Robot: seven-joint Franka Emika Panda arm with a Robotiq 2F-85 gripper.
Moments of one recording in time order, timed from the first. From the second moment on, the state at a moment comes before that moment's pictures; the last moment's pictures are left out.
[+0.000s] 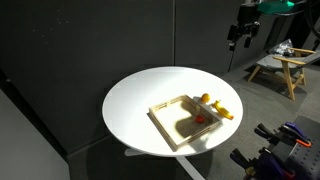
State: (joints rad) arm -0.10 -0.17 -0.06 -2.22 -0.02 2.02 0.04
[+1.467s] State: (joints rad) arm -0.12 0.20 -0.14 -2.07 0.00 2.21 0.04
